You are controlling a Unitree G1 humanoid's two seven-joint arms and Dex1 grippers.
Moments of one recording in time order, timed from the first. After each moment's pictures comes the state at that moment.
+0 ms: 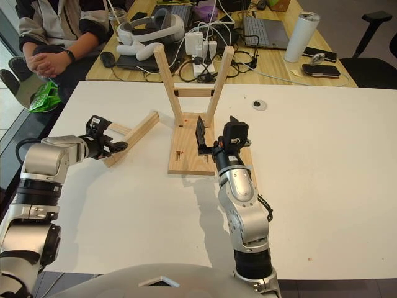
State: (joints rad) left arm -0.48 0.57 -0.06 0.20 -0.17 0.96 -0.58; right arm 0.01 0.07 0.20 -0.47 0.15 0.40 -0.06
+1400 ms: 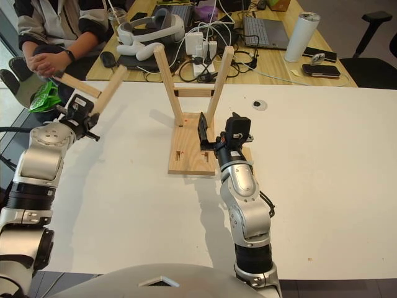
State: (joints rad) left arm -0.44 0.62 -0.06 0.09 0.12 0.55 -0.31; right arm -0.07 0.07 0.16 -0.44 0.15 0.43 -0.05
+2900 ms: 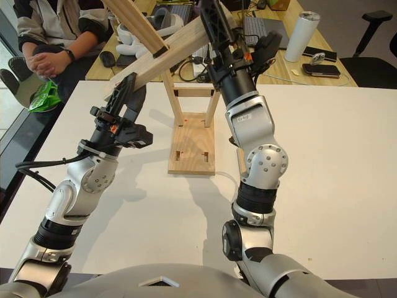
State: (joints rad) left arm -0.20 0.47 -0.24 -0.30 0.86 -0.17 0.13; right arm -0.56 0.12 -0.20 -0.24 1.22 0.52 -0.16
